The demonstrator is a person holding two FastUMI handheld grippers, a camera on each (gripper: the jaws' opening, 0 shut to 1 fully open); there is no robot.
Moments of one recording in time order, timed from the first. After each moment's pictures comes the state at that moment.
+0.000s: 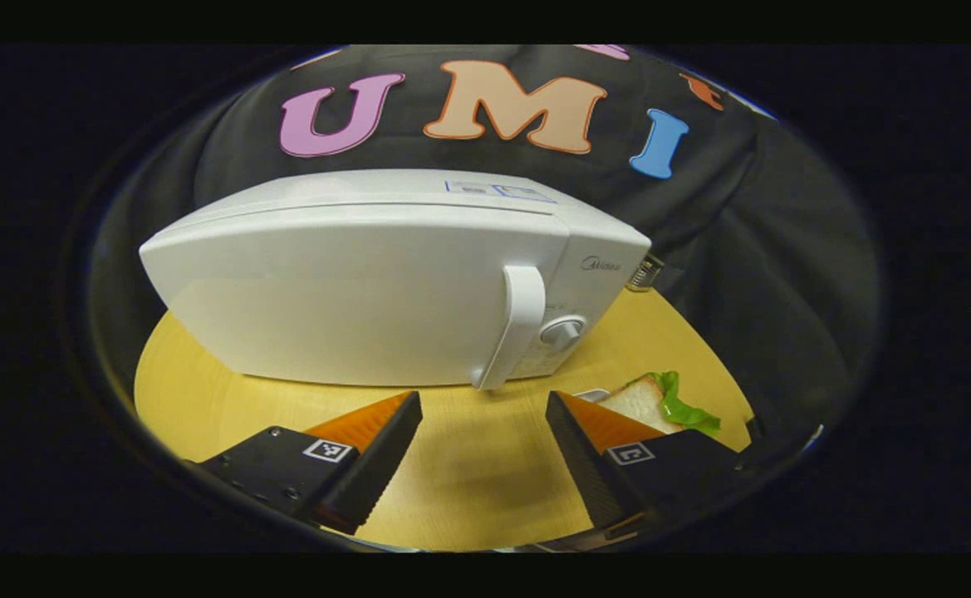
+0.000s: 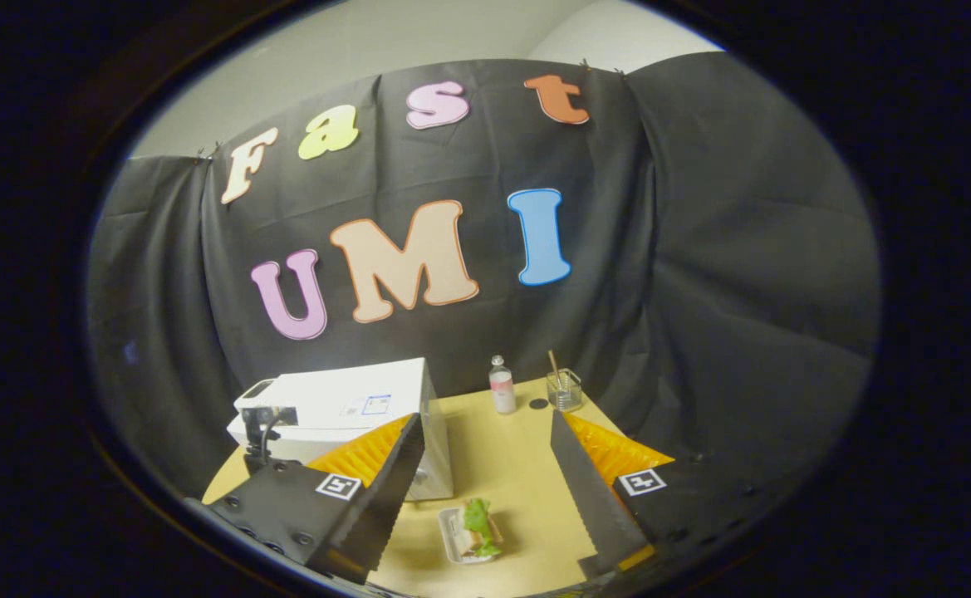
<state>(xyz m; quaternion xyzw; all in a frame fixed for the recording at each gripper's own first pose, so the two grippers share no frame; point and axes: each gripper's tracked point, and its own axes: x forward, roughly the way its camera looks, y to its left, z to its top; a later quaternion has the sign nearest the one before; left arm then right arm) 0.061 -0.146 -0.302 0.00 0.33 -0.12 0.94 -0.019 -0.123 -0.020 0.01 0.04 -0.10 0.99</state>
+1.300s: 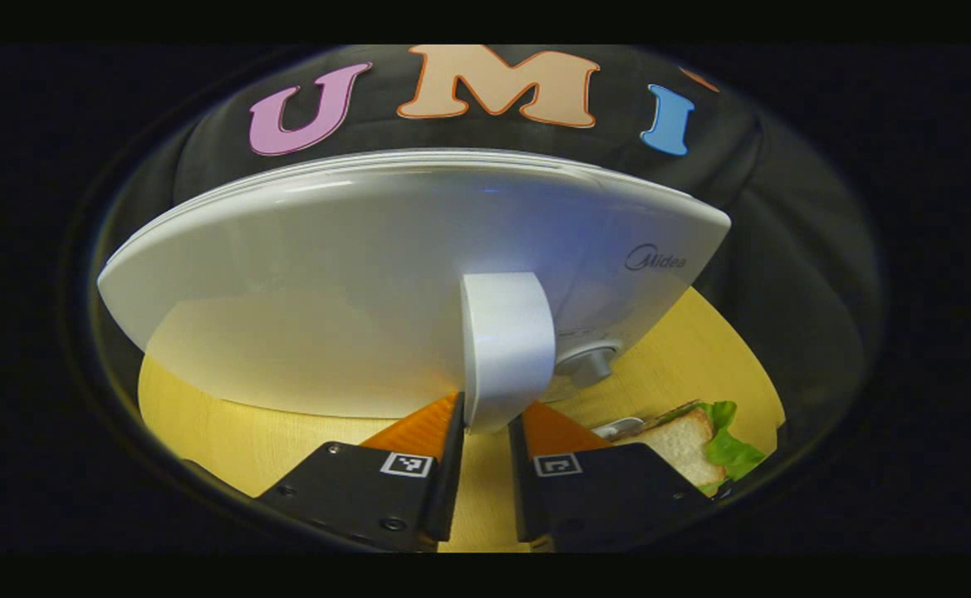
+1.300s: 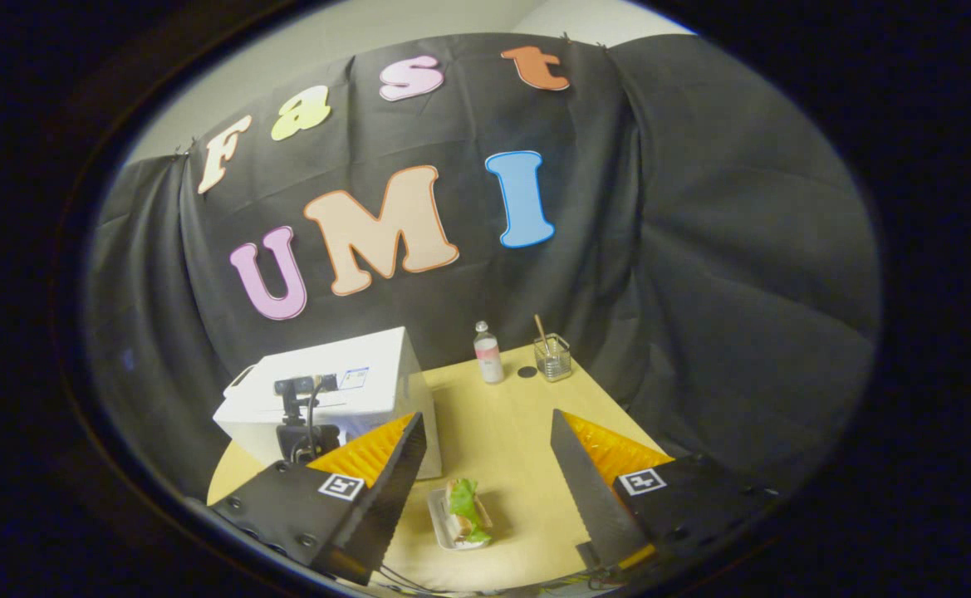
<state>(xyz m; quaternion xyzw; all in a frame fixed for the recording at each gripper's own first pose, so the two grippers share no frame) 0.119 -0.164 -0.331 0.04 0.34 -0.10 0.93 -0.017 -0.144 -0.065 0.03 0.09 -0.12 0.99</state>
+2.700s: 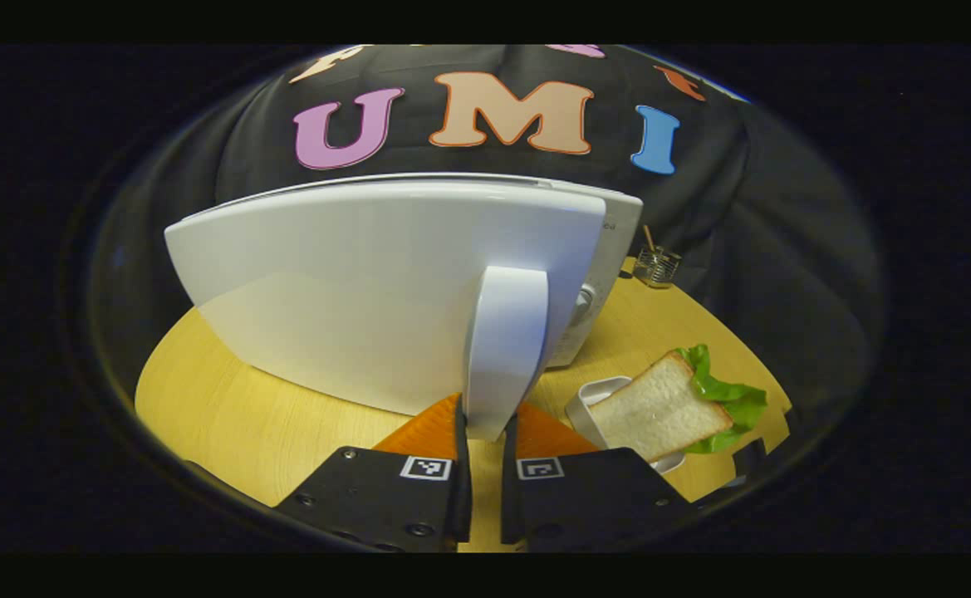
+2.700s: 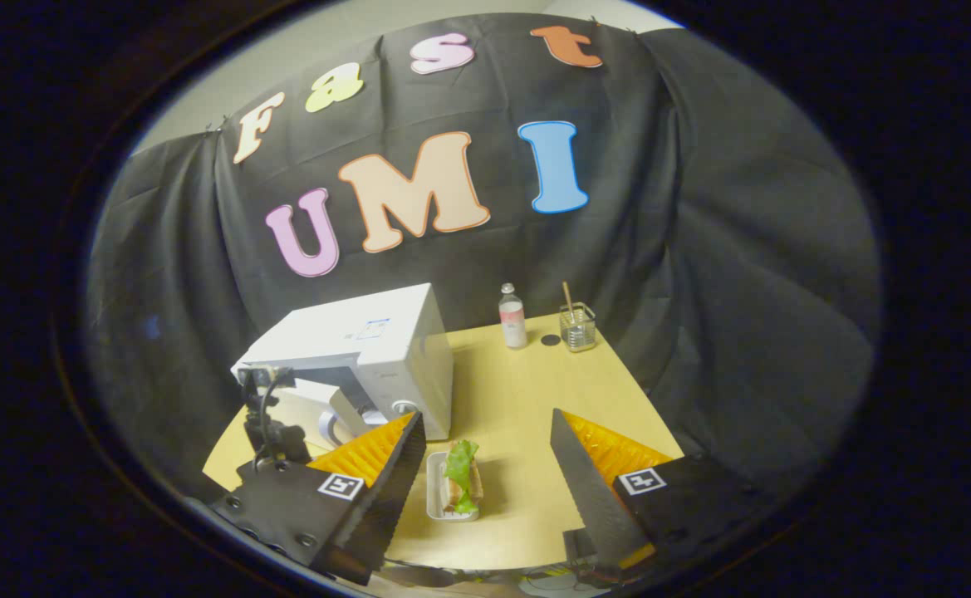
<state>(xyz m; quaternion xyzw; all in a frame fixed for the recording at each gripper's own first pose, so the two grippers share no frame) 0.025 -0.134 -0.329 0.02 0.27 -0.08 0.96 -0.024 -0.147 -0.107 0.00 0.15 -0.03 0.99</state>
